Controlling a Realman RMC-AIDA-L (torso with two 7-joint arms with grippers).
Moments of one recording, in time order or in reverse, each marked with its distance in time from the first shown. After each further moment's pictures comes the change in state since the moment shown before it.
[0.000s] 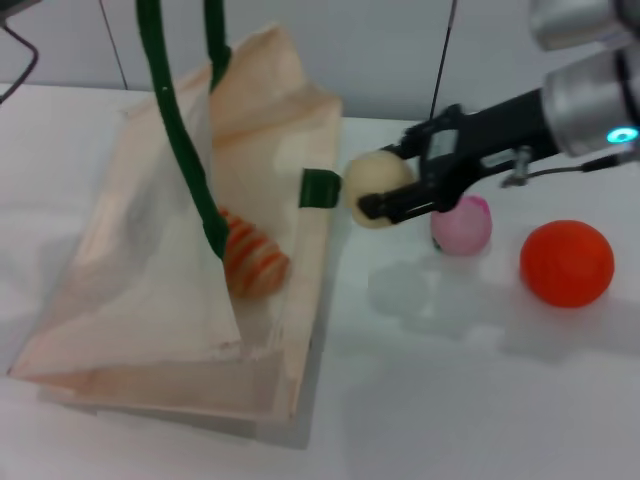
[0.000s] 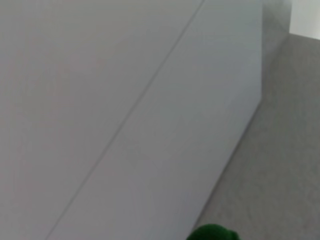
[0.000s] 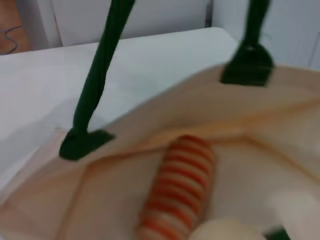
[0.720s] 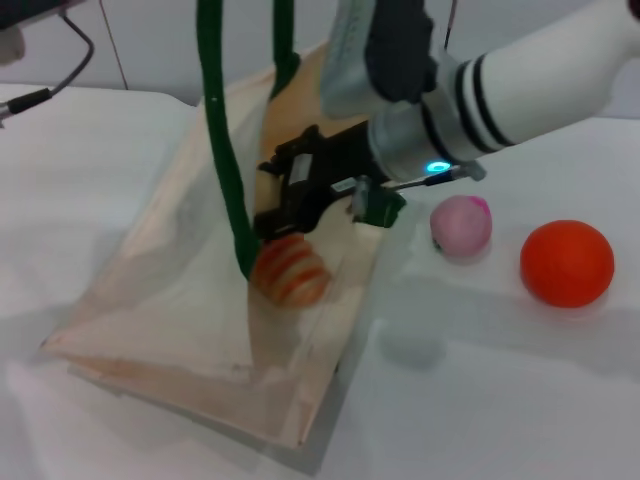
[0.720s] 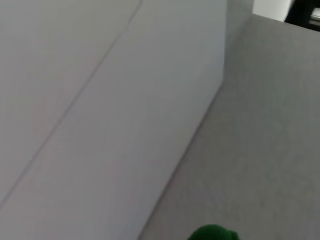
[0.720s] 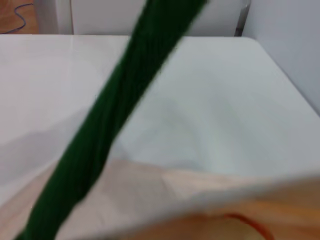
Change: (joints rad) left arm -0.071 -0.024 0.023 -0.003 0.034 -0.052 -0.003; right arm 0.175 0.010 -0.521 0.253 0.356 -0.465 -0.055
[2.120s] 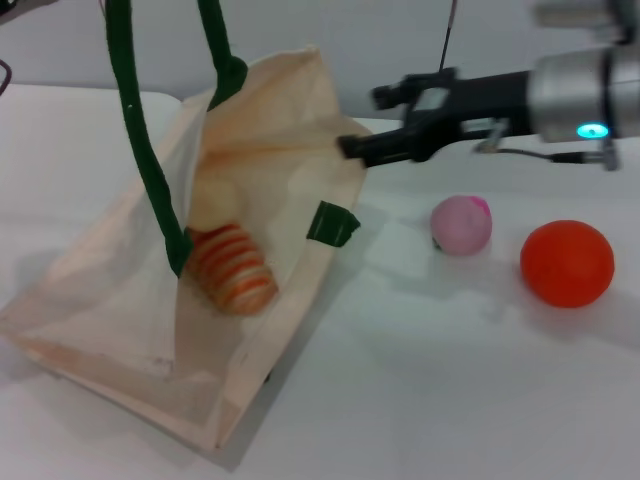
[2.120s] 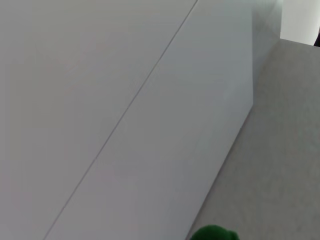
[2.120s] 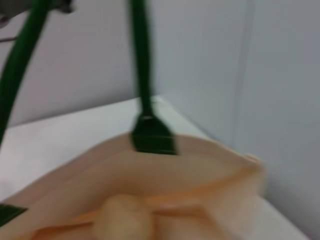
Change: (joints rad) left arm 0.121 0.029 -0.035 0.003 -0.054 0.001 0.018; right arm -0.280 -0.054 0.337 -0.194 -0.001 0.138 0.023
